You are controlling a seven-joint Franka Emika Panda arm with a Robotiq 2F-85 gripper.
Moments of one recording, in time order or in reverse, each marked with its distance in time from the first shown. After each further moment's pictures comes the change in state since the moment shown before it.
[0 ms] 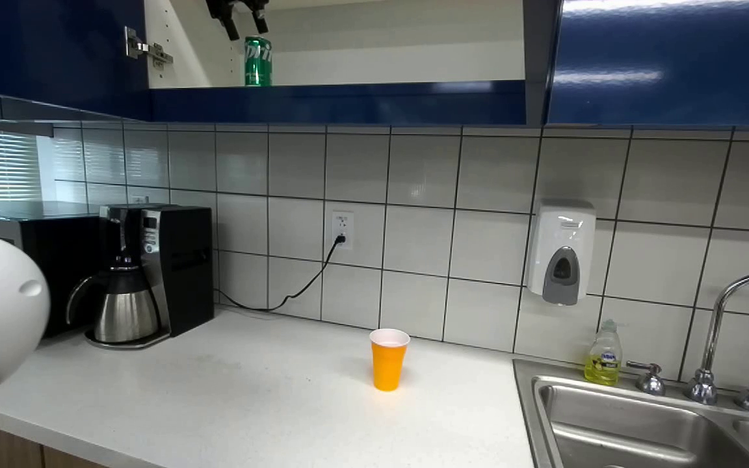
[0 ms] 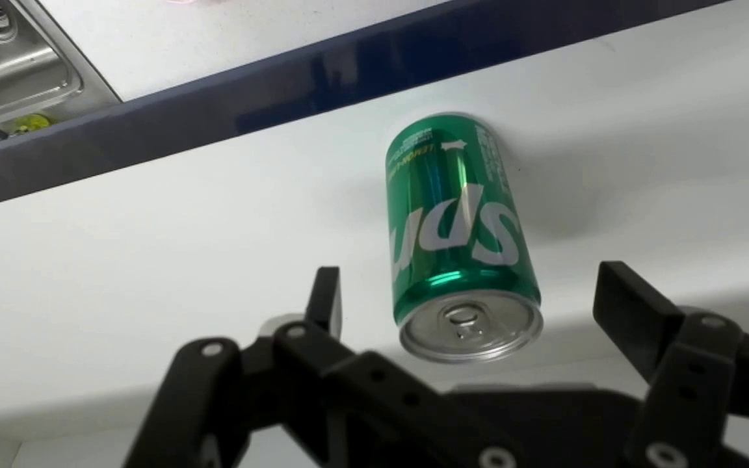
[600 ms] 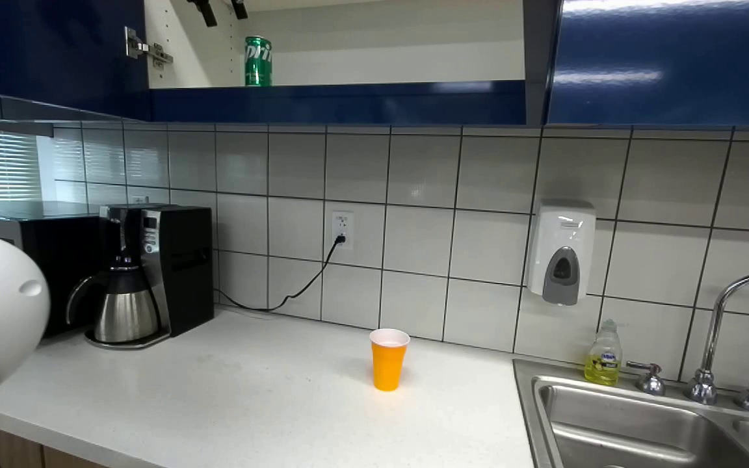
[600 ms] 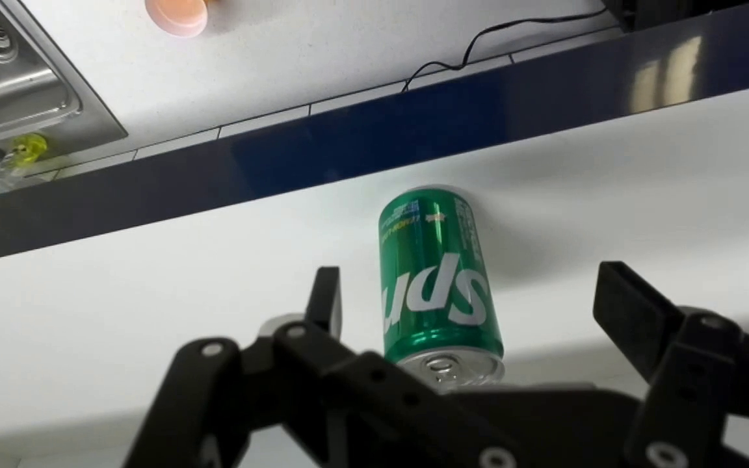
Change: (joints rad) arm 0.000 -0.150 -0.001 -0.159 0.070 0.001 0.000
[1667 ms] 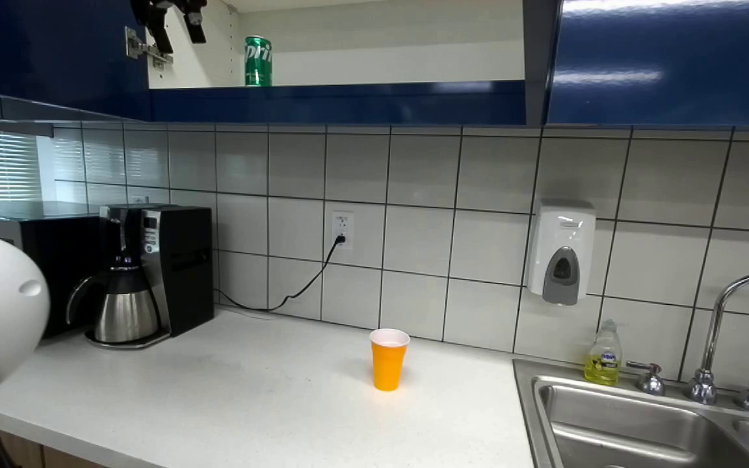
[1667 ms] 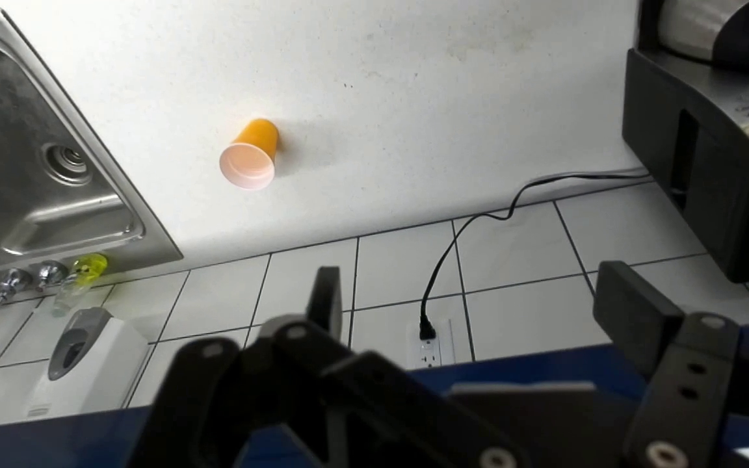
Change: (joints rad) arm 0.000 -0.453 -0.051 -0.662 0.145 0.066 -0.008
